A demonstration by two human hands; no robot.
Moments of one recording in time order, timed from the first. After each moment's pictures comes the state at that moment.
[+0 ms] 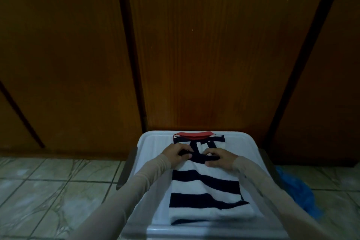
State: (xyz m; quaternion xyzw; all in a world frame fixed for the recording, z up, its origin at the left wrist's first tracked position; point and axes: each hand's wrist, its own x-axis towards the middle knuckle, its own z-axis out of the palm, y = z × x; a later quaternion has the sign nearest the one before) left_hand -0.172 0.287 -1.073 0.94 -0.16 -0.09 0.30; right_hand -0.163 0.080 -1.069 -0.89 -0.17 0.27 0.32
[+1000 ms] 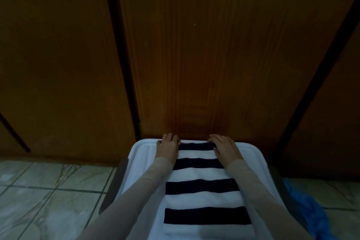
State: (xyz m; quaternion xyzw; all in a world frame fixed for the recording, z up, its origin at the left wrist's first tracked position) left_hand -0.099 0.285 -1.098 0.99 -0.02 0.06 0.11; right_hand -0.091 0.082 -1.089 -0.97 -0.20 -0.06 0.14
